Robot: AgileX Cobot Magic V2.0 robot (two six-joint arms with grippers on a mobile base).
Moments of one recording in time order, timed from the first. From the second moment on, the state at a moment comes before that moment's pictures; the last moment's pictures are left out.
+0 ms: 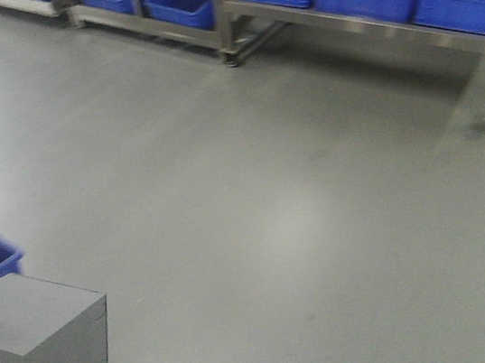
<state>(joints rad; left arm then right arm) -0.58 0.15 -0.28 0.24 0.30 -0.36 -0.01 -0.02 0.03 -0.04 0.20 -0.01</state>
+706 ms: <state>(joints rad) -0.58 0.15 -0.28 0.24 0.30 -0.36 -0.01 -0.02 0.03 -0.04 0.20 -0.01</state>
